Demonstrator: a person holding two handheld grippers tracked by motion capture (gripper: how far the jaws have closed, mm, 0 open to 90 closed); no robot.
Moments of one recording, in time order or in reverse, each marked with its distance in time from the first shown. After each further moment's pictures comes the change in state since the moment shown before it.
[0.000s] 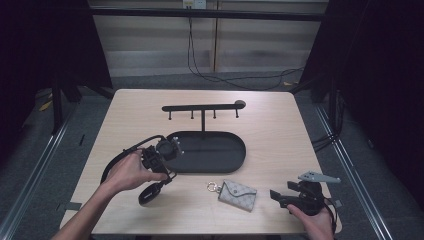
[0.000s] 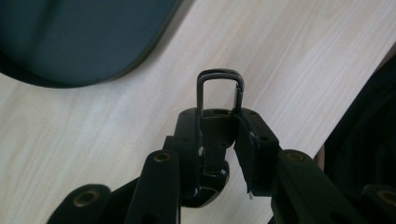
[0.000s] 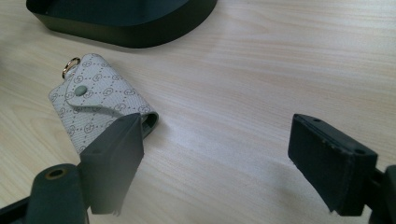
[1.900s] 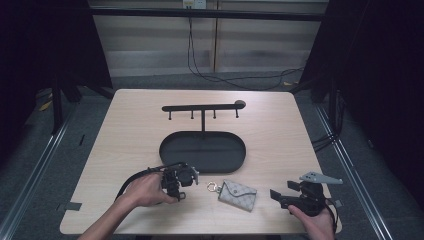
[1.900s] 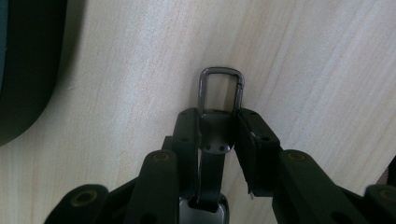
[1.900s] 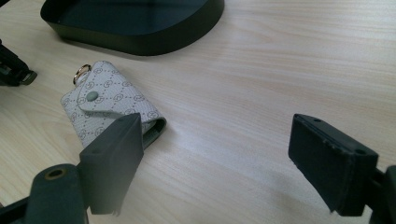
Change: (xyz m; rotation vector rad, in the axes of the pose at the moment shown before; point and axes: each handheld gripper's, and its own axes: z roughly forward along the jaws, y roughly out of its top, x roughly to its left) left arm -0.034 0.011 0.084 0.169 0.064 0.245; right arm 0.002 0.000 -0.004 -0.035 0.019 -0.006
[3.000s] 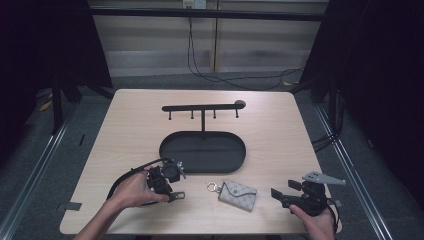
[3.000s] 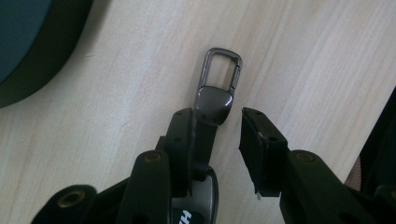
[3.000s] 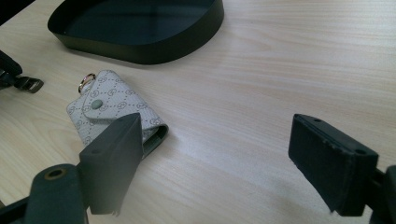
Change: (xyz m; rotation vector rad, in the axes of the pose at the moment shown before) left arm 0.010 -0.035 -0.010 -0.164 -0.068 -0.078; right arm -0.001 0.001 -0.003 -0.031 0.010 0.014
